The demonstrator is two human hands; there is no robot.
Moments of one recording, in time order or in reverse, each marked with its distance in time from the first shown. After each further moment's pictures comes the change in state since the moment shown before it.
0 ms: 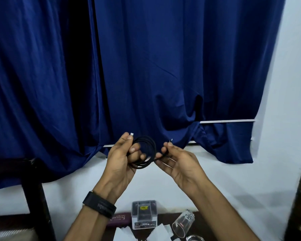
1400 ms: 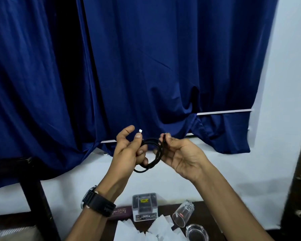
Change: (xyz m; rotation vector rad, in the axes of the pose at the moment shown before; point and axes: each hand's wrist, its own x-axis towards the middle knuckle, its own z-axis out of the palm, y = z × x) left_hand -0.012 -0.013 0.007 0.446 -0.037 0.083; right_hand -0.003 -0.019 -0.004 0.020 -0.061 0.163
